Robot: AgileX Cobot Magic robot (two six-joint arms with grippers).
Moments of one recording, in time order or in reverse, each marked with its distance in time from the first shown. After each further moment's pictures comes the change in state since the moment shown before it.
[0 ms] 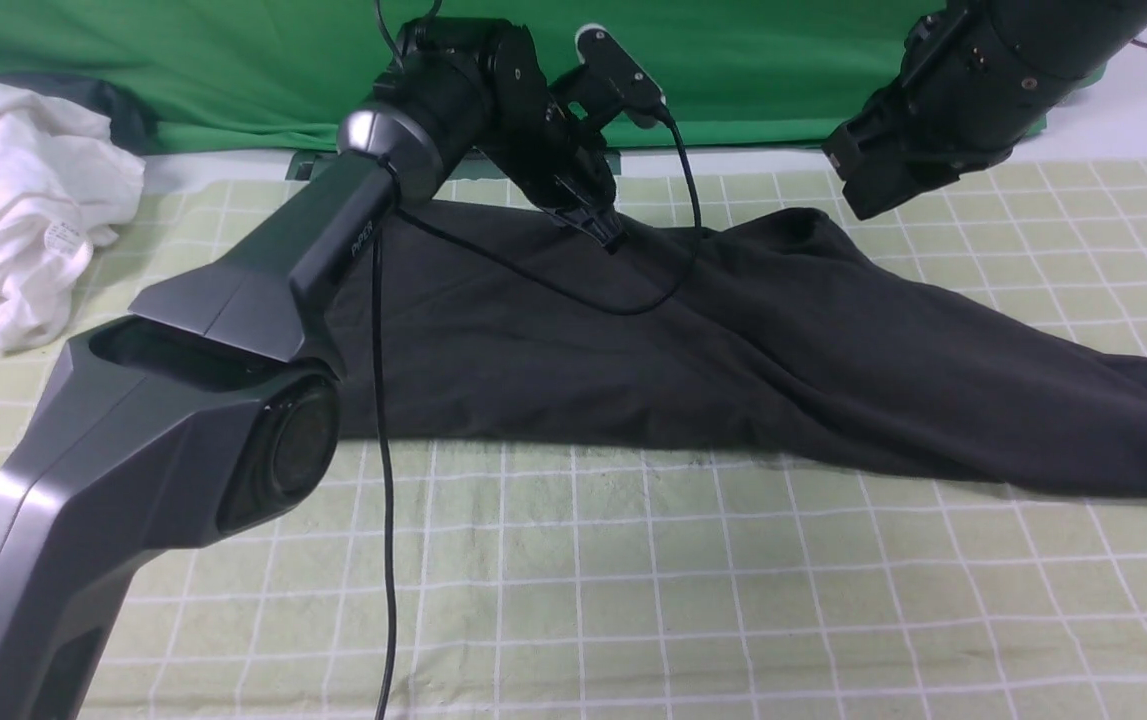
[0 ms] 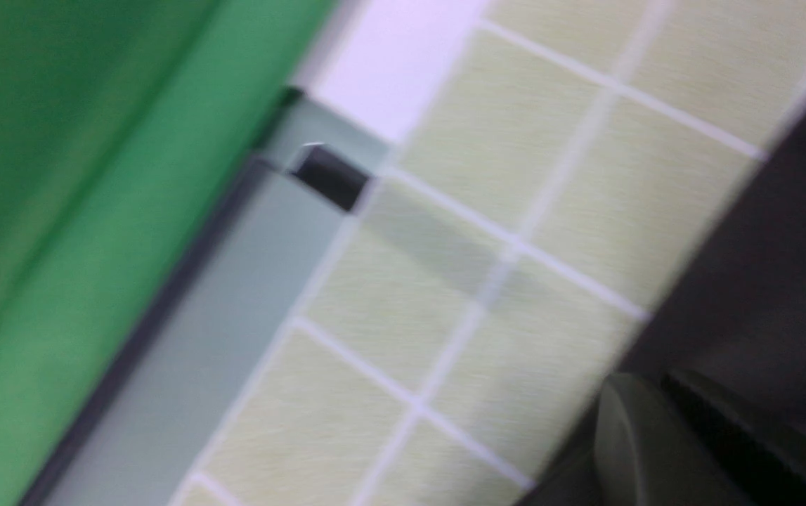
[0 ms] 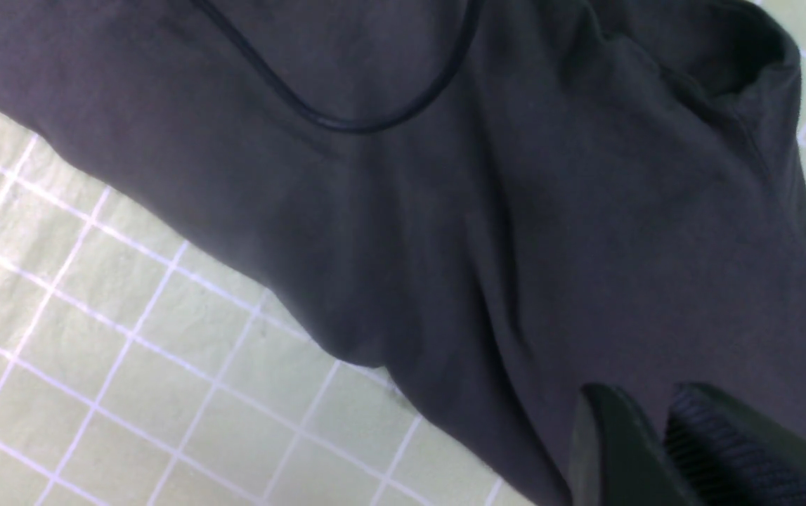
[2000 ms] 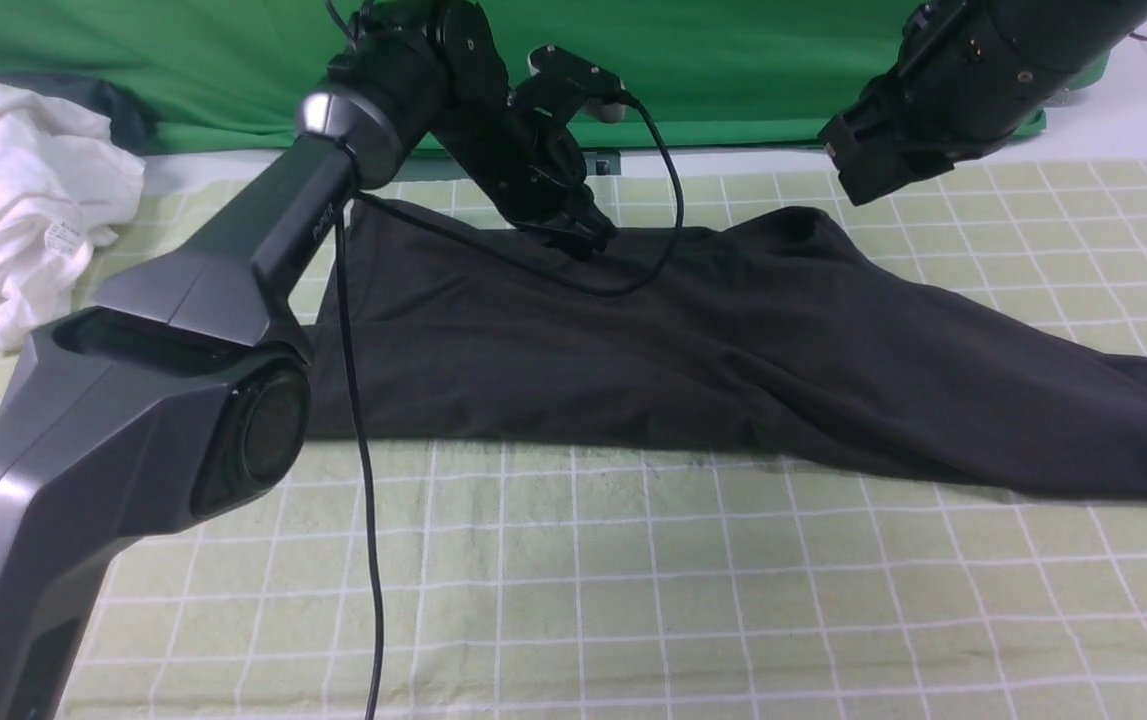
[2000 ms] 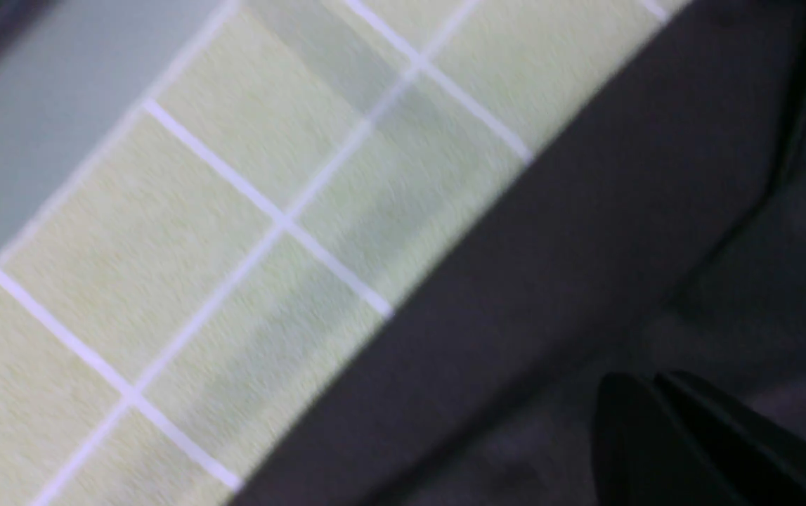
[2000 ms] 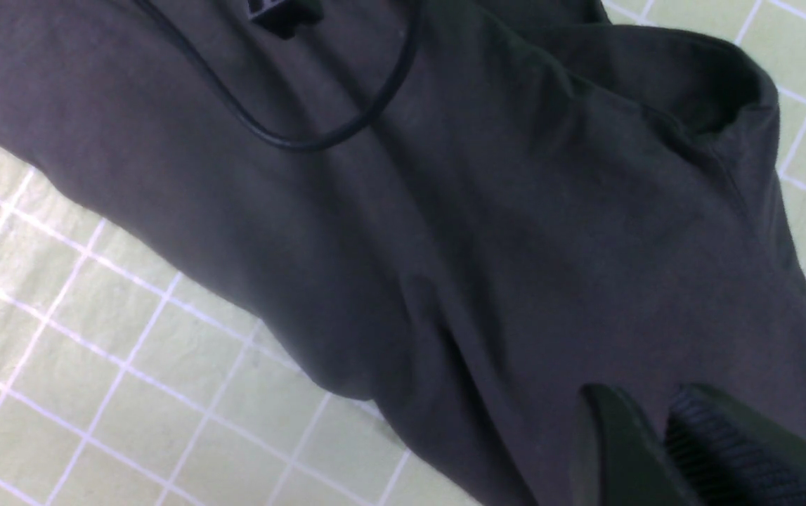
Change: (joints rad) right arm 0.000 -0.001 0.000 -0.001 -0.037 -0.002; left arm 0.045 -0.014 -0.003 -0.164 0.212 -0.093
